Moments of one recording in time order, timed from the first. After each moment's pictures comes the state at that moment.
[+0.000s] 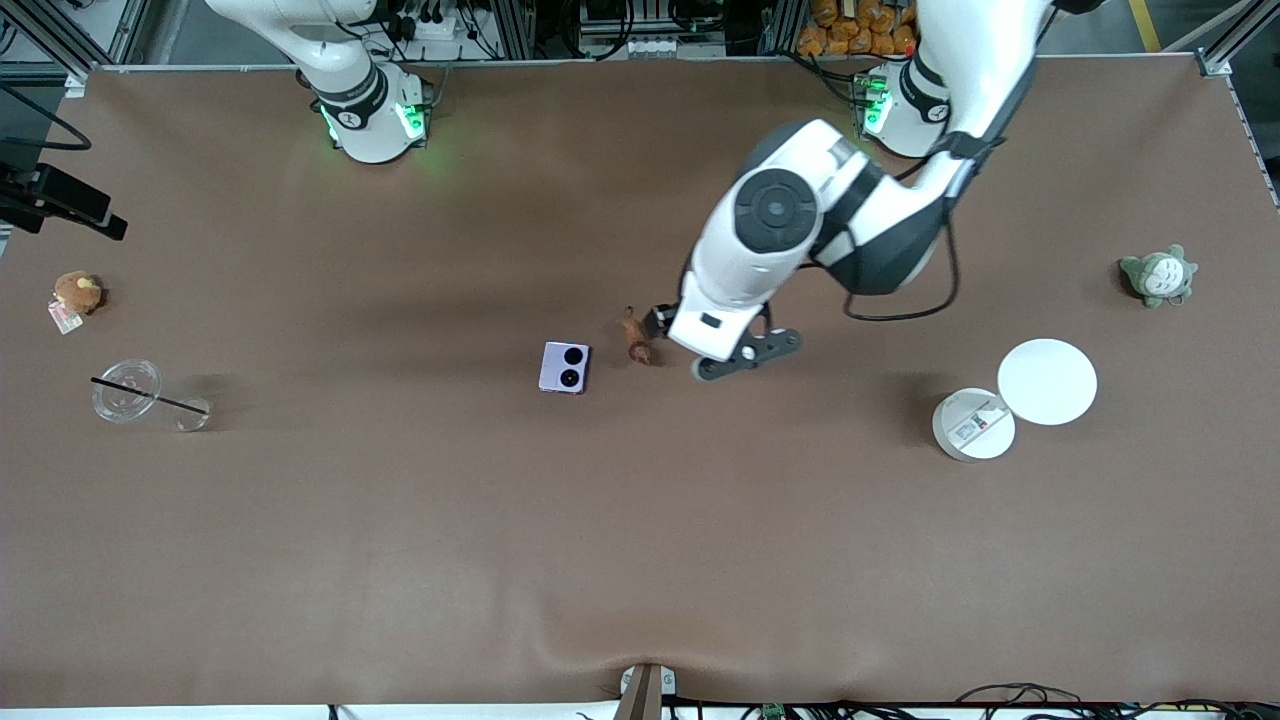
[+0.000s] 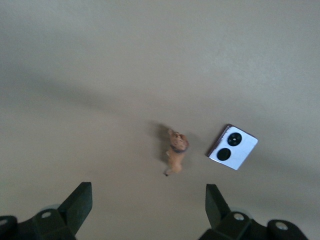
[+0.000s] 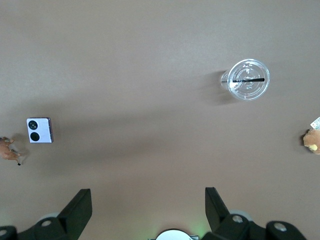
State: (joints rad) left arm -0.33 0.55 -0.48 -1.41 0.05 1.91 -1.14; right arm -0.04 -0.05 -0.06 -1.55 0.05 1.43 0.03
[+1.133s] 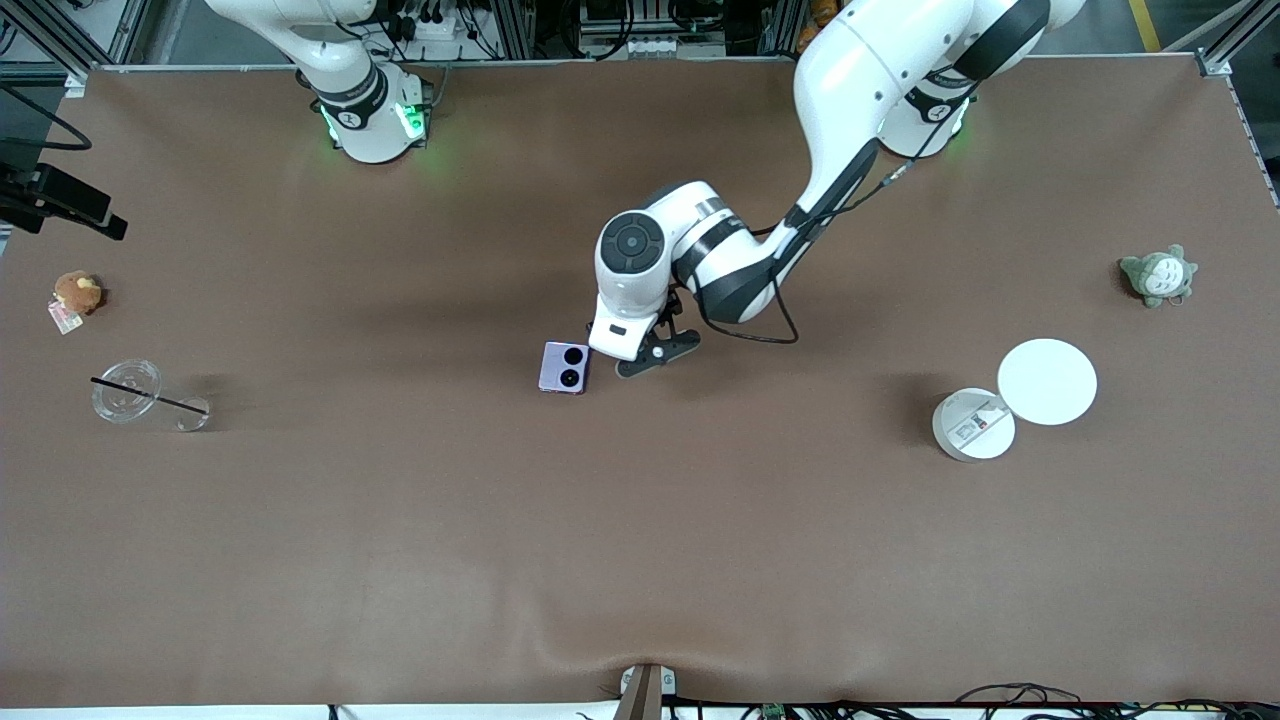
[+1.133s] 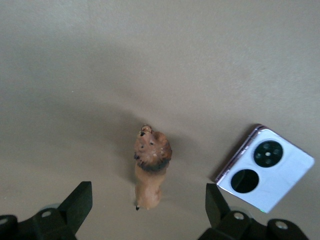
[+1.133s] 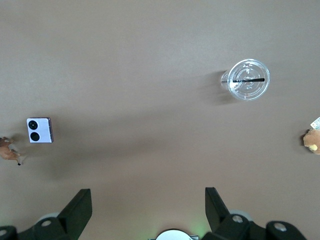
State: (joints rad) left arm -0.56 0.80 -0.38 -1.41 0.21 2.12 -1.38; right arm -0.04 -0.05 -0.06 -1.55 0.05 1.43 0.03
